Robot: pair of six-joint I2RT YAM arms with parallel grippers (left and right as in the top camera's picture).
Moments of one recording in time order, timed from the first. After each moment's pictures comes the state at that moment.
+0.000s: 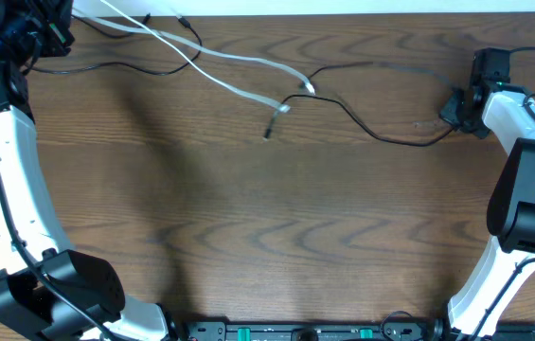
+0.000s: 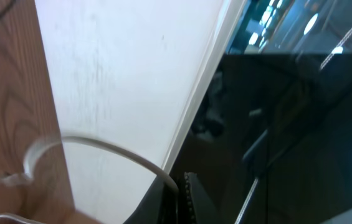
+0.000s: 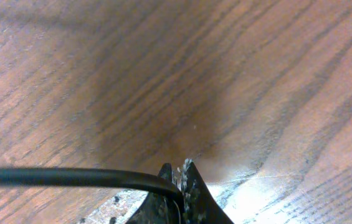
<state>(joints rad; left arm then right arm) 0.43 1.70 1.76 -0.37 0.72 -1.71 -0.18 2.11 1.46 -0.54 0.11 0.45</state>
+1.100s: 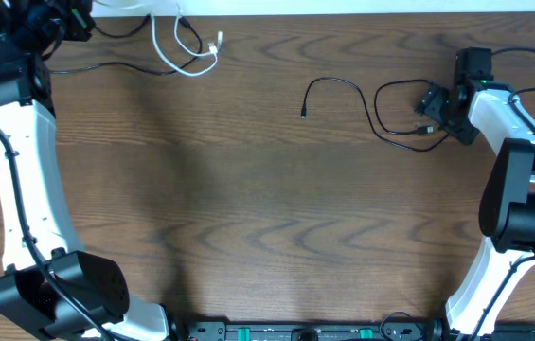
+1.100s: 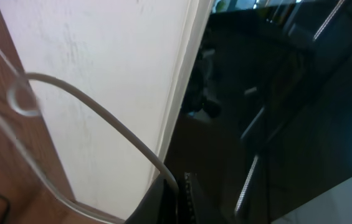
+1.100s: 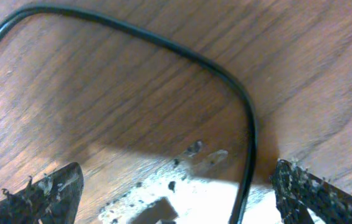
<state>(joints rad) 0.33 1.70 1.76 -0.27 0.70 -1.72 -0.11 2.11 1.46 -0.57 0.06 0.55</state>
